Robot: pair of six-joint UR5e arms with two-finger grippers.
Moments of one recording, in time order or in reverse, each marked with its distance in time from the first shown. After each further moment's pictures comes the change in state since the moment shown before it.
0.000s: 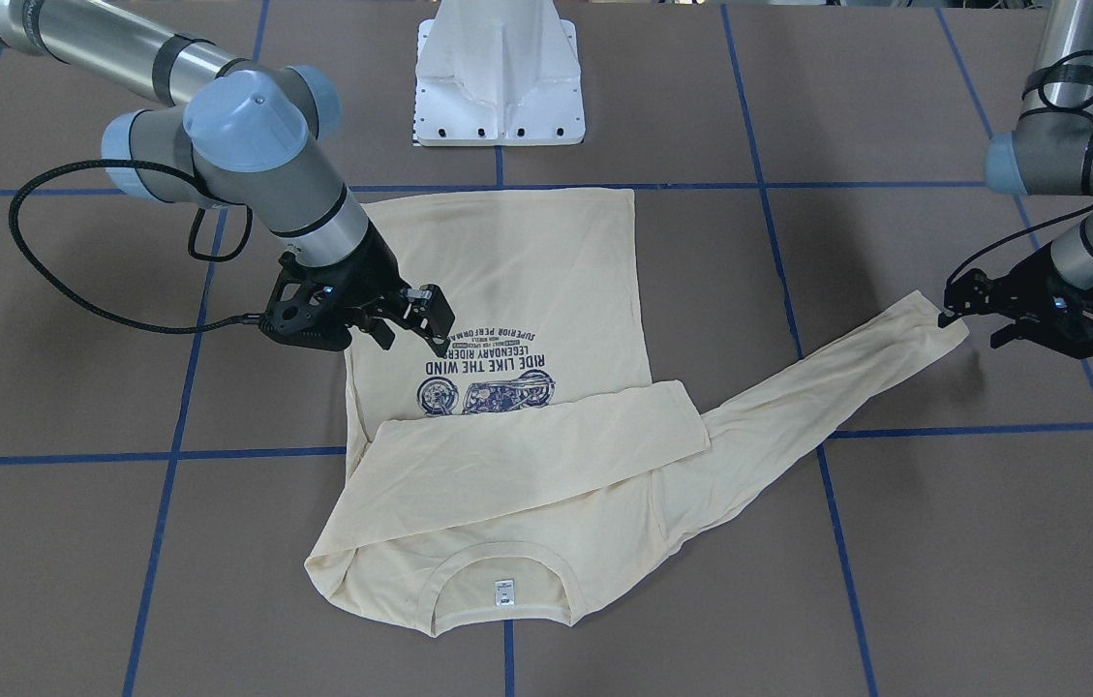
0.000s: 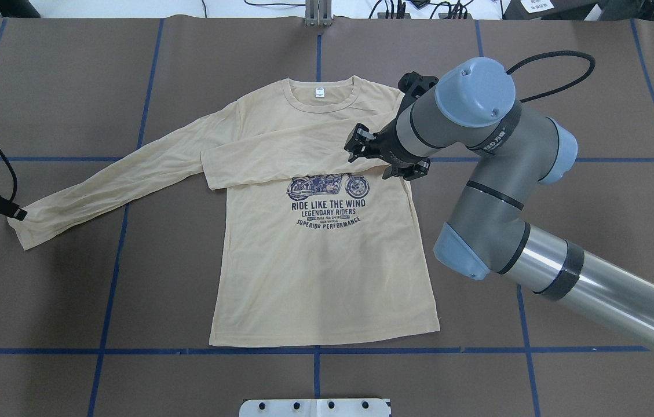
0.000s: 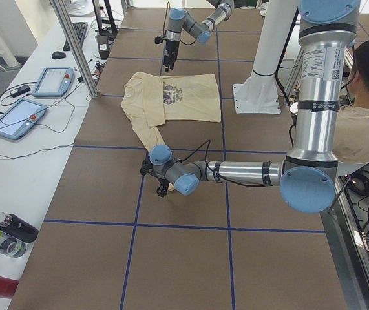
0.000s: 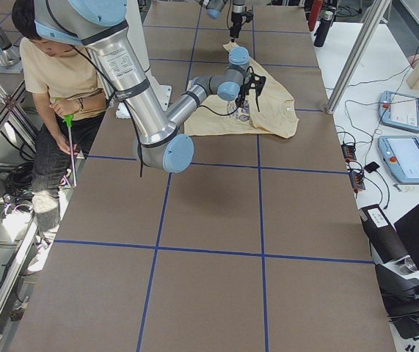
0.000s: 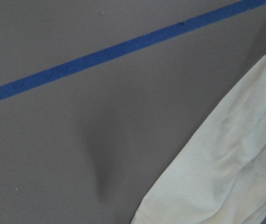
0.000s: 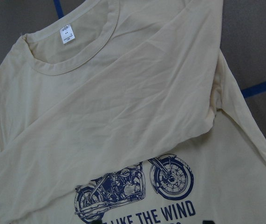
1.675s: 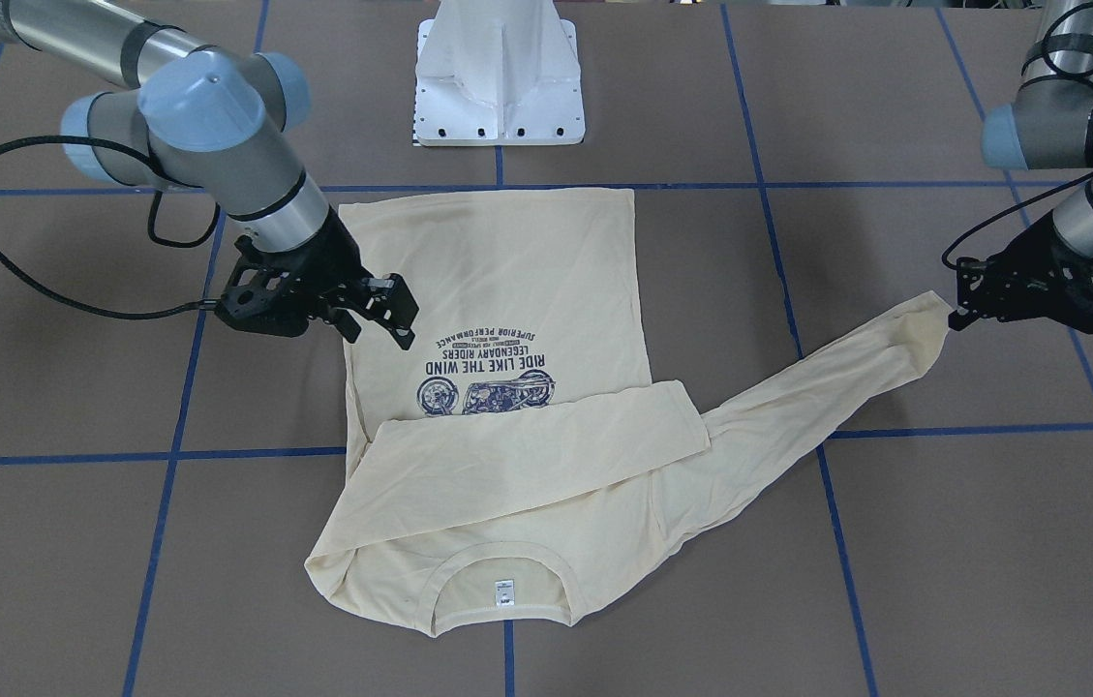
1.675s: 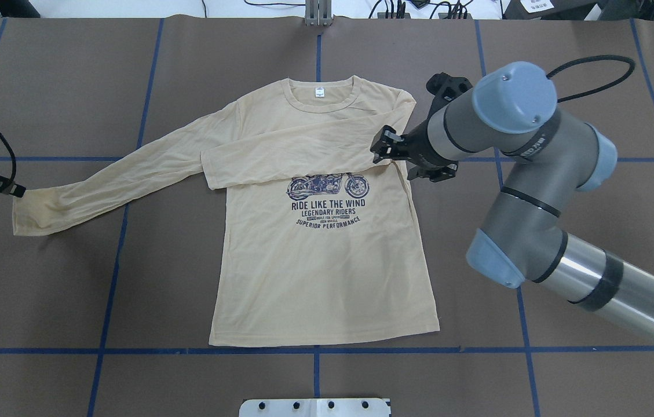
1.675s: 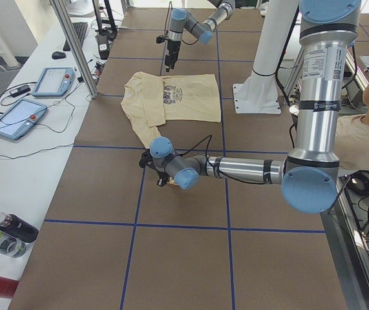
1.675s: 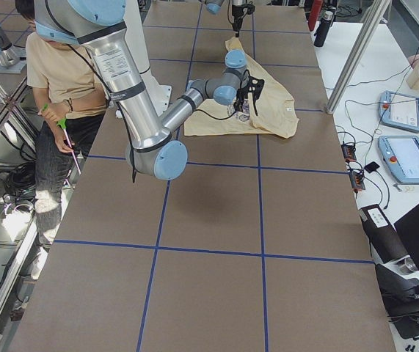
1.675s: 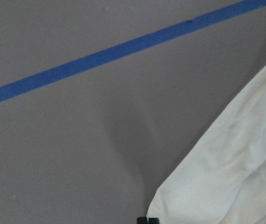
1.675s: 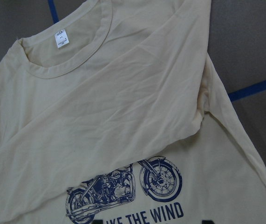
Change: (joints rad) left arm -0.026 0.020 -0.219 0.014 0.003 -0.163; right arm 0.035 -0.126 0.118 -0.006 0.007 -0.037
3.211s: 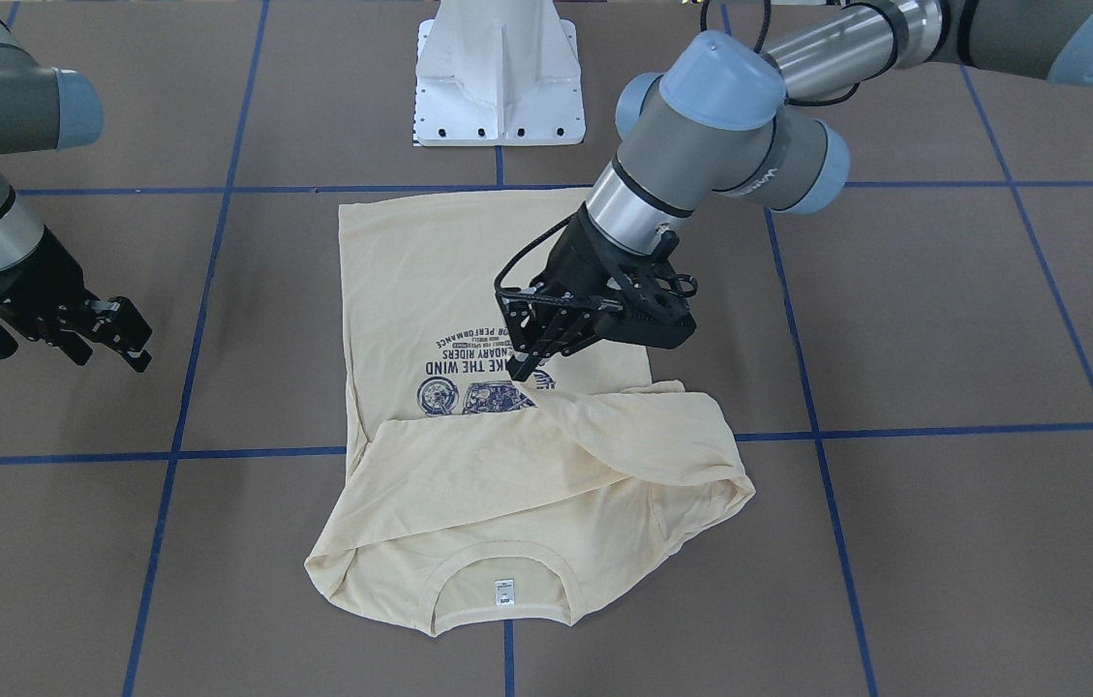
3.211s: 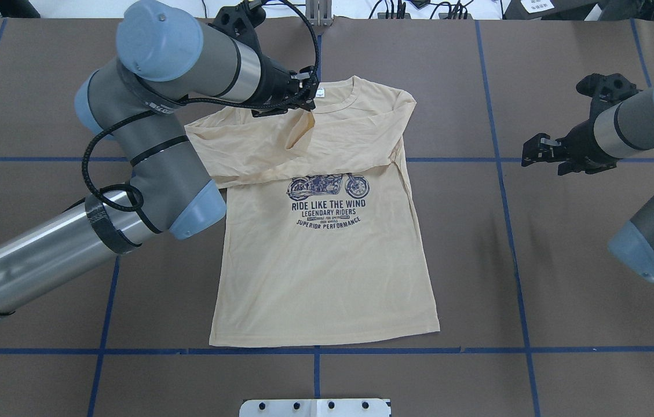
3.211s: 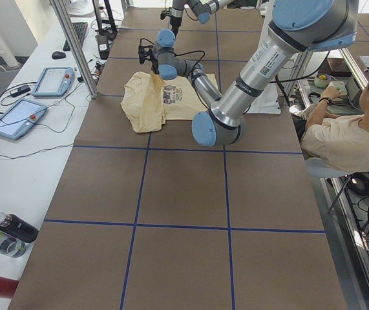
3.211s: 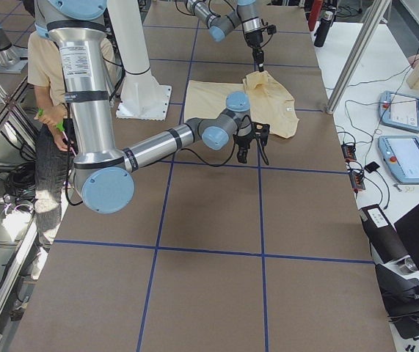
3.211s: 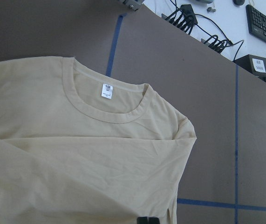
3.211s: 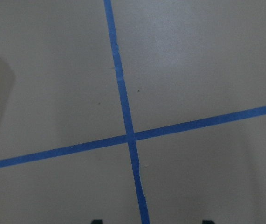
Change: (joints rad) left arm 0.357 -0.801 0.165 0.054 0.426 -0.986; right arm 0.212 -0.341 0.060 0.013 0.061 -0.386
